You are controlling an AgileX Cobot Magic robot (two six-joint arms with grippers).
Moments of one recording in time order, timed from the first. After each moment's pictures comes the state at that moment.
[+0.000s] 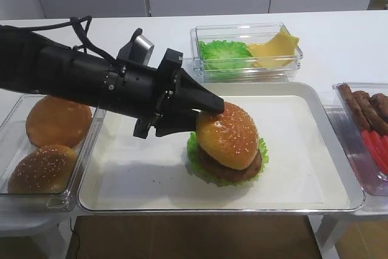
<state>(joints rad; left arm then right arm) -0.36 1.77 -0.98 -1.52 1.07 0.75 0.05 -0.02 -0.48 0.05 1.16 0.02</state>
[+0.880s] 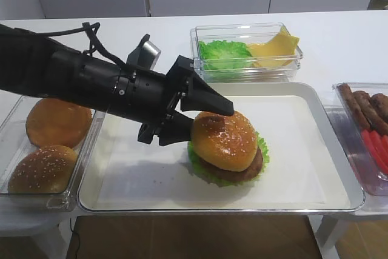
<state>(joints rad) -0.40 1.77 -0.98 -1.52 1.00 0.71 0.05 -0.02 -0.48 0.05 1.16 0.02</state>
